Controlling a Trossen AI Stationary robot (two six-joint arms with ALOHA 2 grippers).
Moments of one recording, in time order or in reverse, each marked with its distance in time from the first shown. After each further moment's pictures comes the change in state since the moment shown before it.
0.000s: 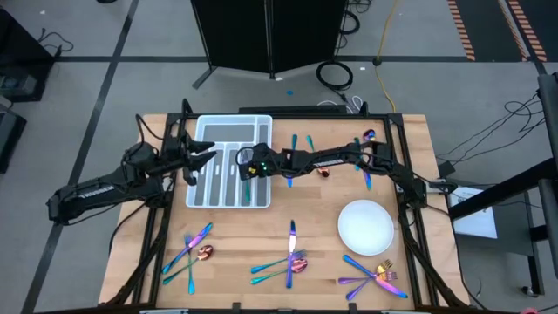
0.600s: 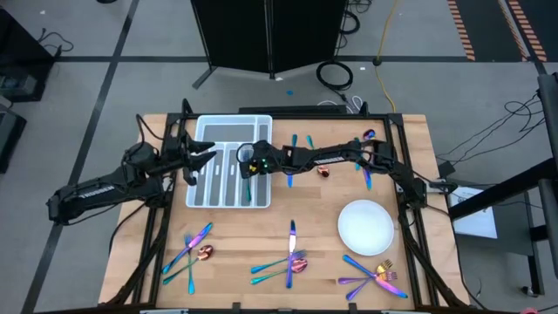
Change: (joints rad) left arm 0.000 0.000 0.000 -0.004 0.000 0.000; right arm -0.027 -0.016 0.000 -0.009 -0.030 -0.079
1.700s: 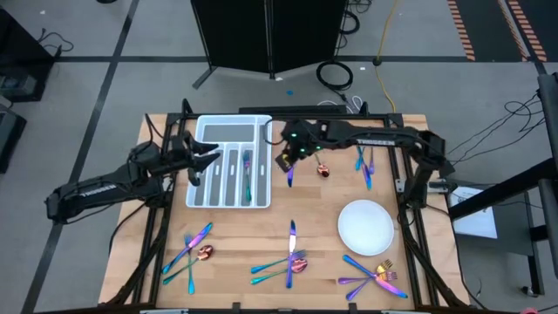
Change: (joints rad) left arm 0.001 0.056 0.000 -0.023 0.000 0.006; right arm -0.104 -0.486 -0.197 -0.569 -0.122 -0.419
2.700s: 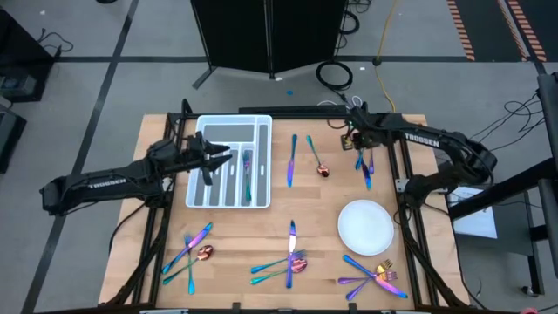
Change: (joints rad) left arm 0.000 0.236 0.000 0.125 -0.001 0.021; right arm -0.439 -0.391 -0.538 -0.306 0.347 0.193
